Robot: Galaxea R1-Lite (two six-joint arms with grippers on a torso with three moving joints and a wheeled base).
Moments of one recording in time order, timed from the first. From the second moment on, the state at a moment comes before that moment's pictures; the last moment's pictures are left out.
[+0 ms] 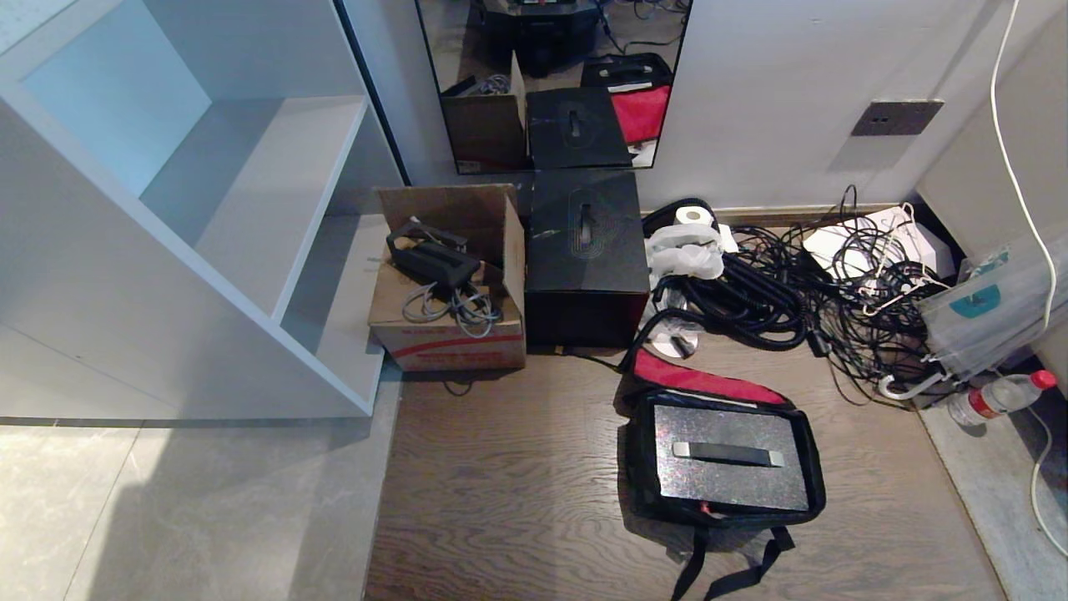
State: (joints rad) left arm 0.00 0.00 0.00 0.00 0.01 -0.01; right arm 0.02 0.01 0.00 -0.17 0.00 0.07
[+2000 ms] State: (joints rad) left arm 0.00 0.00 0.00 0.00 0.01 -0.01; right arm 0.02 0.01 -0.05 -0.12 0.00 0.08
